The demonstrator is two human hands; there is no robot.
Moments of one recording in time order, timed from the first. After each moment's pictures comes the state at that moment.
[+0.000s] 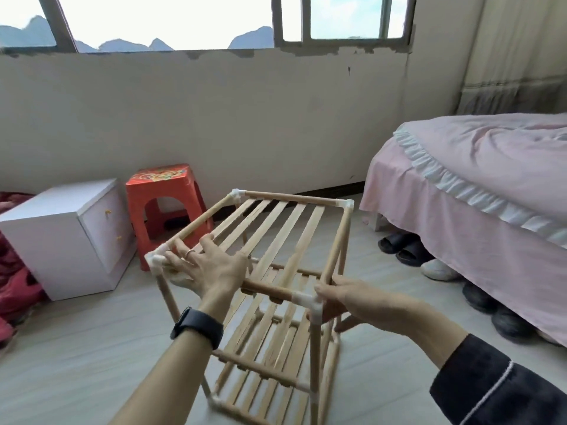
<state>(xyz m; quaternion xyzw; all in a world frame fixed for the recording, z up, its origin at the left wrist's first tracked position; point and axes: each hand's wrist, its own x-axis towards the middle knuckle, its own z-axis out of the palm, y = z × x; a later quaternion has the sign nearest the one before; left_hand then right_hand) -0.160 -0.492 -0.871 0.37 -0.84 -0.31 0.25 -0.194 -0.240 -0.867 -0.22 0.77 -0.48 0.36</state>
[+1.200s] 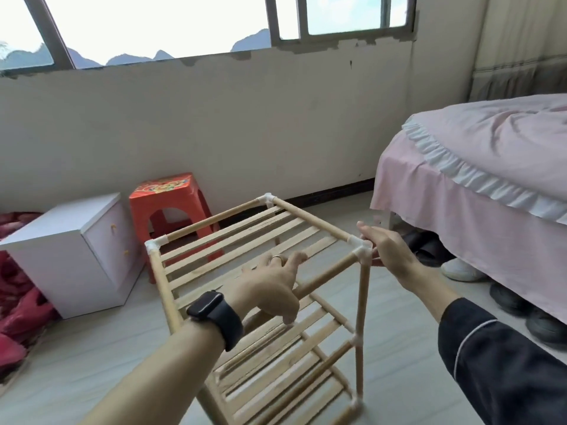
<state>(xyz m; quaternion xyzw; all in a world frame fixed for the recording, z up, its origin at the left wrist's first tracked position) -0.197 -0.443 -0.829 0.05 -0.99 -0.04 -0.14 -0.326 -0.231 -0.883 -0.14 0.78 -0.61 0.06</state>
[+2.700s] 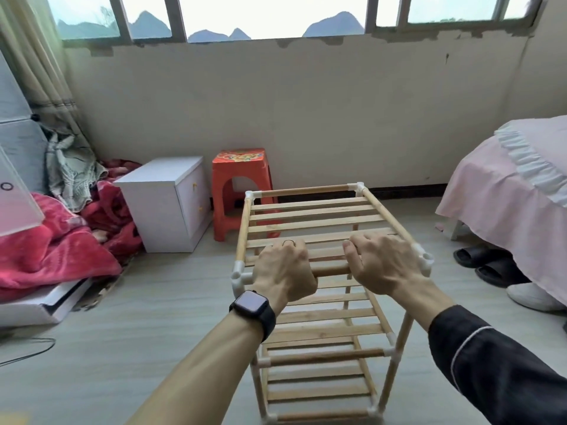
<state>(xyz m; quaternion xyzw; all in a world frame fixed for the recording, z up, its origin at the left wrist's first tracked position) -0.089 -0.525 -0.874 0.13 -0.97 0.03 0.20 -0.204 -0.355 -0.874 -0.40 0.88 -0.13 -0.22</state>
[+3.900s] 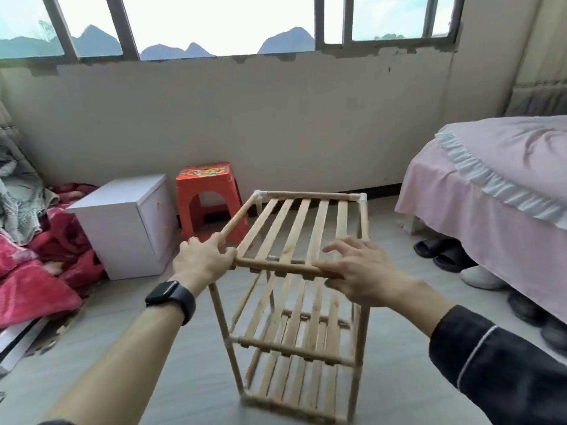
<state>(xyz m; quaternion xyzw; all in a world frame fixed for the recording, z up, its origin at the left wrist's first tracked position) -0.080 -0.614 -0.844 0.32 -0.94 -0.07 0.10 -0.179 -0.312 -0.850 -0.45 0.89 0.00 -0.08</state>
